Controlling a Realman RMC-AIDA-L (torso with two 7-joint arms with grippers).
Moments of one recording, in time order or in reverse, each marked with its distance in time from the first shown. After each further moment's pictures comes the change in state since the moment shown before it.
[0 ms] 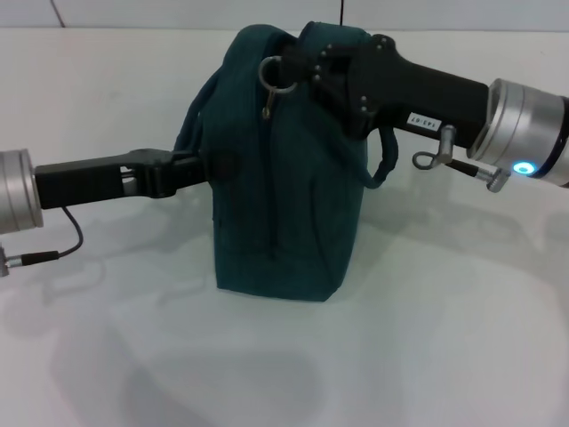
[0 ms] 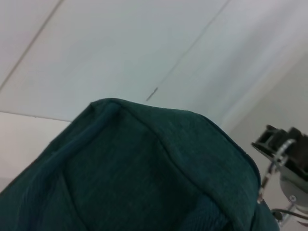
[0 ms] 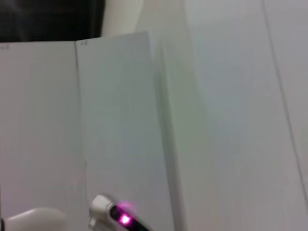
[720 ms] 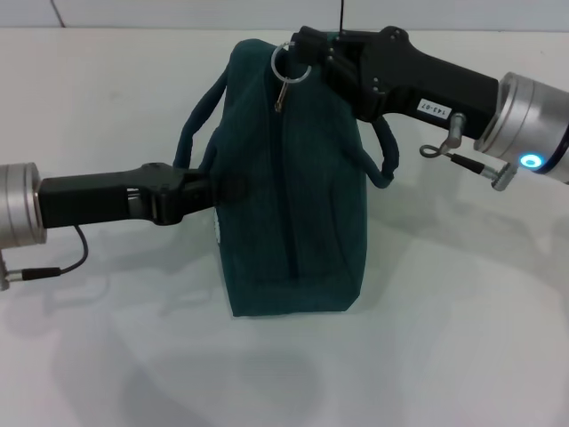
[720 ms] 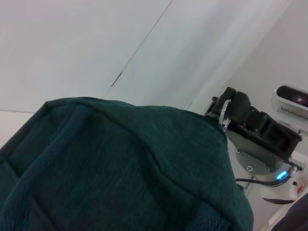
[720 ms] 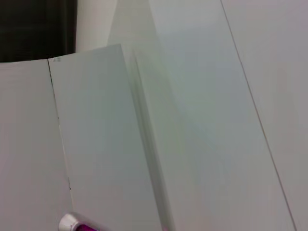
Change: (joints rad) left arm 0.005 0.002 0.027 -0.001 -0.008 0.078 0.063; right arm -0.014 -0.001 -0.002 0.002 0.049 0.014 0.055
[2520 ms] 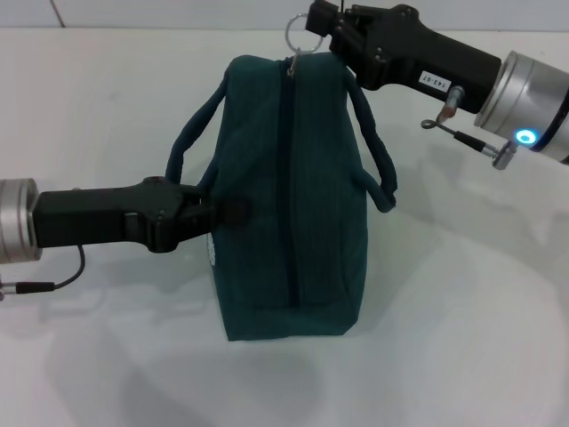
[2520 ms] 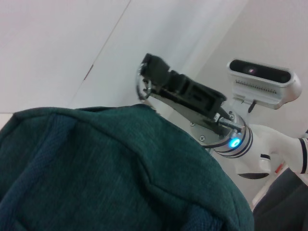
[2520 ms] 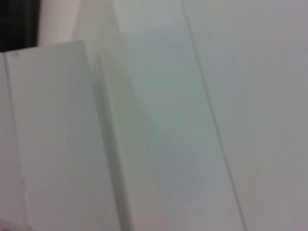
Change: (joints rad) left arm -0.005 0.018 0.000 -0.043 0.010 0.065 0.111; right arm 0.015 0.001 0.027 -0.001 0.028 0.117 -0.006
